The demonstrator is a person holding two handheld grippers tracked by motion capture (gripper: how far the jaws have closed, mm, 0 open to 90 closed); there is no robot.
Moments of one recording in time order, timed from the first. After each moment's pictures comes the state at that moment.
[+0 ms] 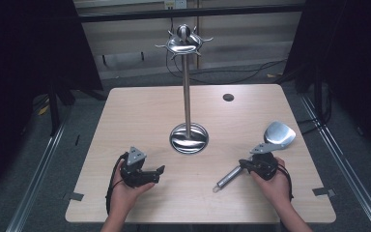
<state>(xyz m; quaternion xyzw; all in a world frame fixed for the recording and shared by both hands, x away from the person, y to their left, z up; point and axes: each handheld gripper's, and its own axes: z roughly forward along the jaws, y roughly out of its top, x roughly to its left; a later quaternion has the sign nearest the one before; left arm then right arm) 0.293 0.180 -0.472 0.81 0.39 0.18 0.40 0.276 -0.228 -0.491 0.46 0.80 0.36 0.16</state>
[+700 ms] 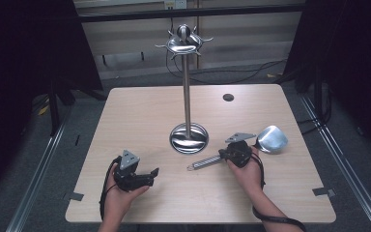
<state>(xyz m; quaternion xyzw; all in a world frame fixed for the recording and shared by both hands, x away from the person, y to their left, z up) 0.283 0.198 -0.471 0.80 0.41 0.19 0.40 0.321 -0.168 -0.492 0.46 0.80 0.35 0.17</state>
